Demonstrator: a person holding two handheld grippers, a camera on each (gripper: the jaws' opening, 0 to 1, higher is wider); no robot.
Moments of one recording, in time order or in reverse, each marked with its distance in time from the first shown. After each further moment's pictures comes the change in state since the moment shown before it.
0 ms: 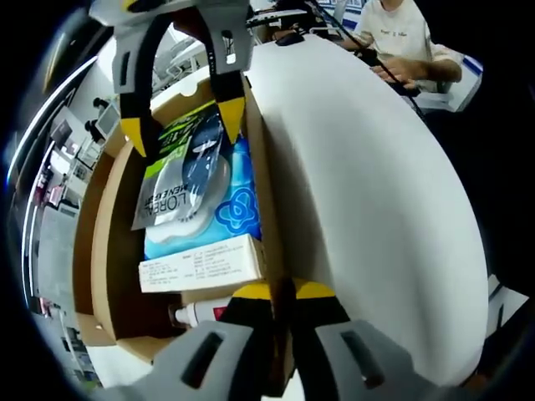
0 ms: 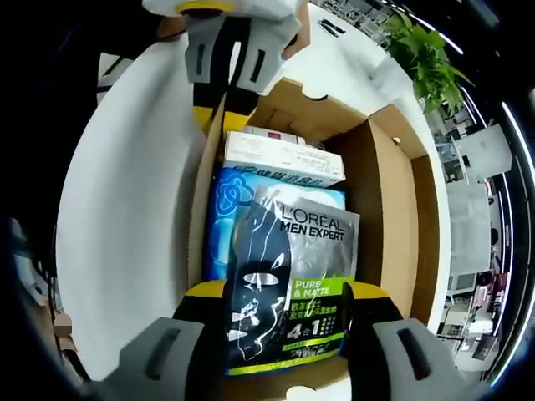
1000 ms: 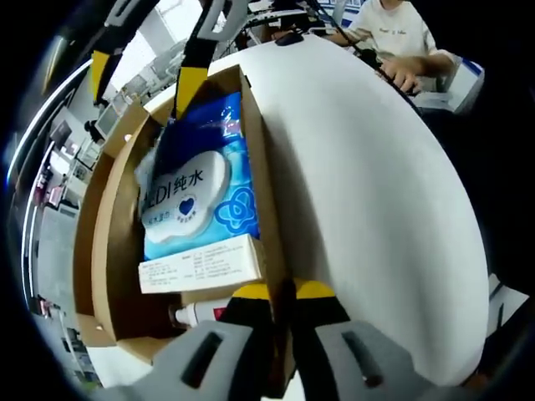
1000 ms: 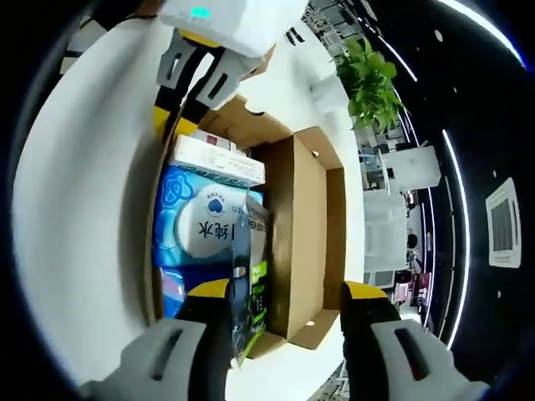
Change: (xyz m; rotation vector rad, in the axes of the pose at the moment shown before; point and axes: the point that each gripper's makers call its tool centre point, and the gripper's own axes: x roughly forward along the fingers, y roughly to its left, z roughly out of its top) left arm 0.002 0.002 -0.002 0.004 0.000 -0.001; right arm -0.056 -0.046 0.005 -0.097 0.041 -0.472
